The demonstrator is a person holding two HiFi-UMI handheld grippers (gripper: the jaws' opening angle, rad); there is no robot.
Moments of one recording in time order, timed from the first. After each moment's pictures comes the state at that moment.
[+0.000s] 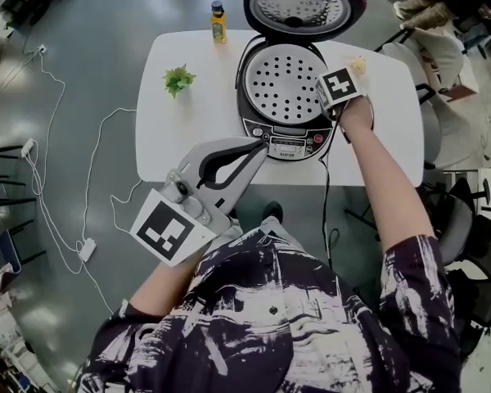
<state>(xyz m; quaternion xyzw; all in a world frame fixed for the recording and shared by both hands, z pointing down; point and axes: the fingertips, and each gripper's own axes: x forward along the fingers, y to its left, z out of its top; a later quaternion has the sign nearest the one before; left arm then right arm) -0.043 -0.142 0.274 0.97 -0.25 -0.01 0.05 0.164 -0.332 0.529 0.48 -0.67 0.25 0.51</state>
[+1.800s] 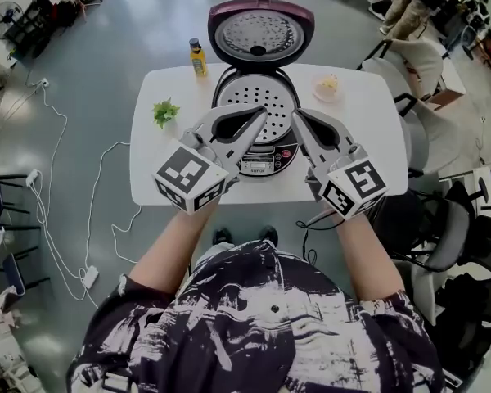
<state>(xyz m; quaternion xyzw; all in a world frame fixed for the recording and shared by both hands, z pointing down) 0.043 -0.198 0.254 0.97 -0.24 0.01 0.00 0.098 -0.202 0.269 0.45 -0.90 0.02 0.00</state>
